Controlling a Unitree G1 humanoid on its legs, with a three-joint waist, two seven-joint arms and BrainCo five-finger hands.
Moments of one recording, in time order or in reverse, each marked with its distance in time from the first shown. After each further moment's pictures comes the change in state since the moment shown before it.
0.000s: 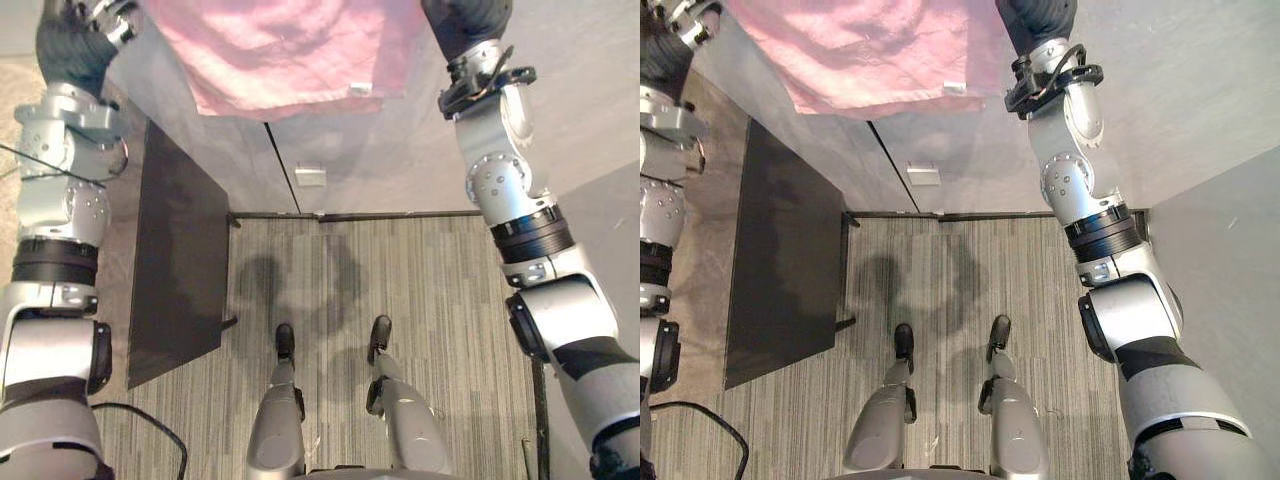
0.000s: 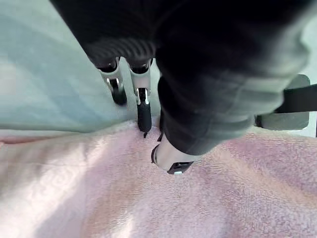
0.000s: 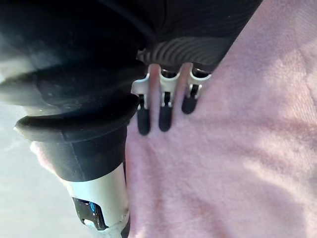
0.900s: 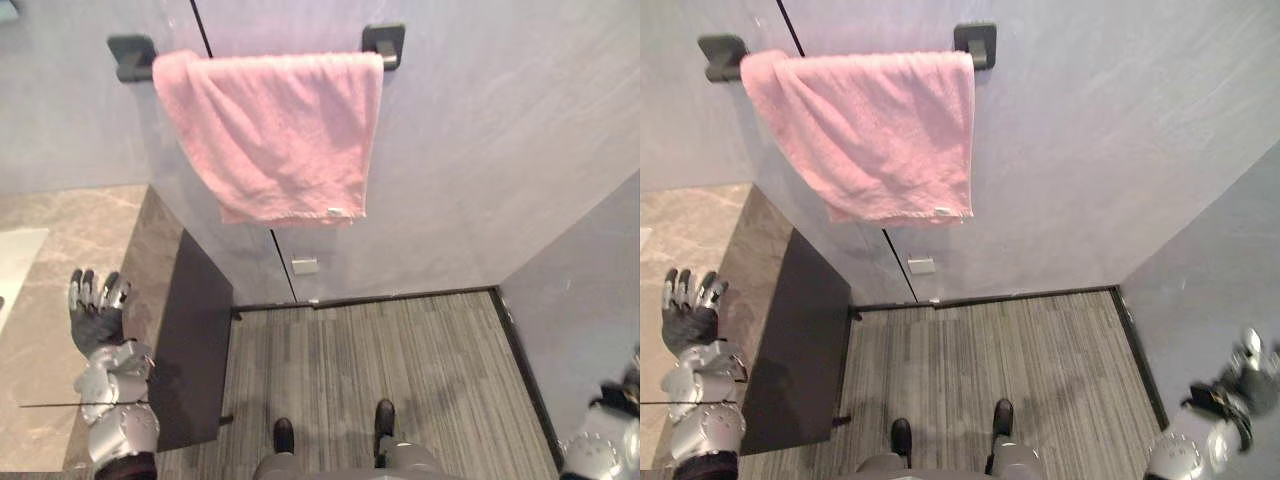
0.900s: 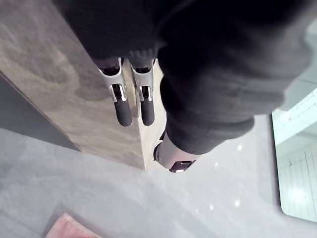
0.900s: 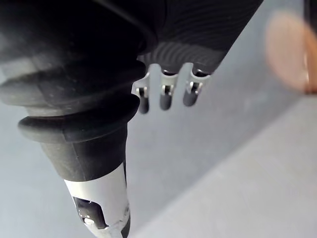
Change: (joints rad) left arm 0.943 -0.641 0.512 -0.302 0.138 -0.020 0.166; right arm 1.180 0.352 -1.067 -0.100 -0.040 -0.116 -0.249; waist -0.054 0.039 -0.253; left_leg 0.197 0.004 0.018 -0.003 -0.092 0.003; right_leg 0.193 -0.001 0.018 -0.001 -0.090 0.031
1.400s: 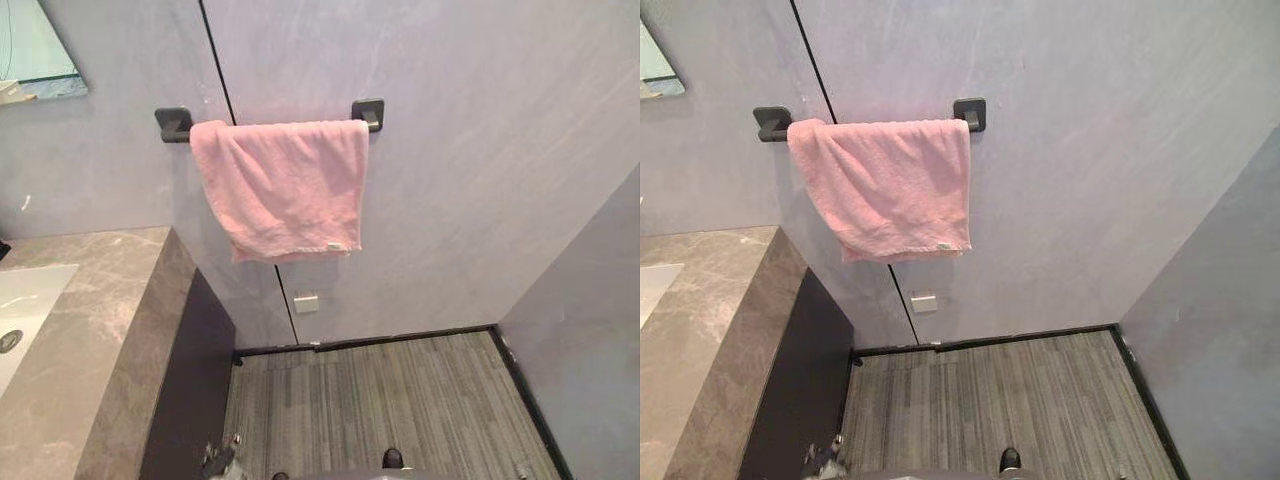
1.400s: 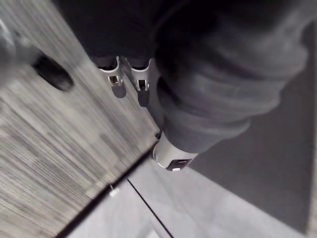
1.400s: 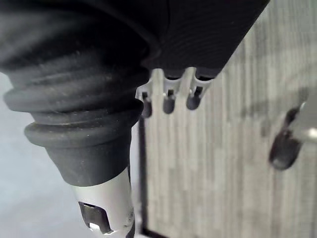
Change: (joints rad) left arm 0.170 -0.274 -0.120 0.700 -0.020 0.105 0.061; right arm 0.192 0.184 0.242 0.553 -0.220 0.144 -0.058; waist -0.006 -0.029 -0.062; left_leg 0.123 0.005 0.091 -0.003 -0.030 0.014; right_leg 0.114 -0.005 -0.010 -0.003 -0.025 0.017
